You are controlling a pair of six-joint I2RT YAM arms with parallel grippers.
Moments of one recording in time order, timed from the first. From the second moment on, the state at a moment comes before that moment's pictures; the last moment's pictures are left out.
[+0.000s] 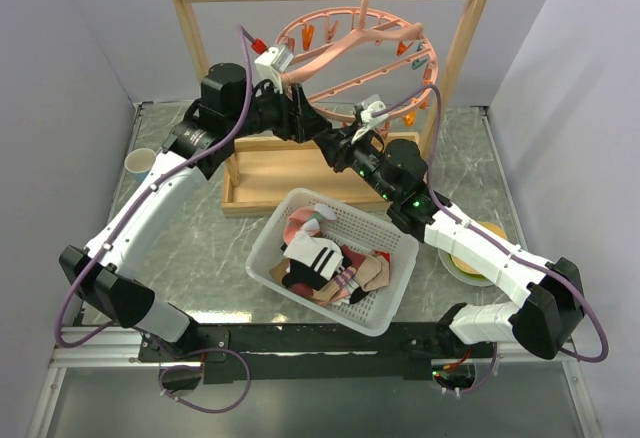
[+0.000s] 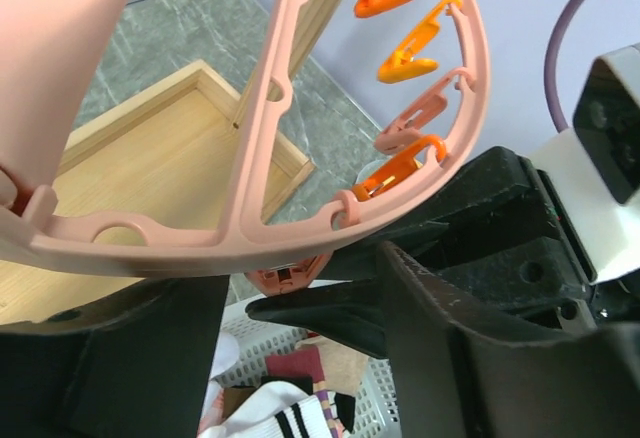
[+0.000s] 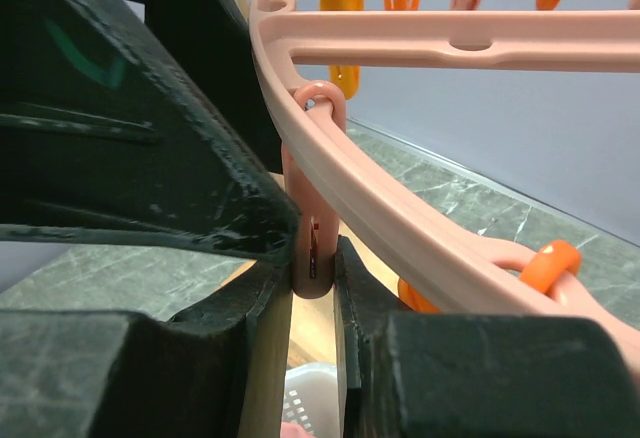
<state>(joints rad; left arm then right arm) -0.54 1.49 1.68 -0.38 0.49 -0.39 0.72 1.28 1.04 0.36 -0.02 0.13</state>
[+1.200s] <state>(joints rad) -0.55 1.46 1.68 -0.41 0.36 -0.36 0.74 1.09 1.00 0.18 0.01 0.14</state>
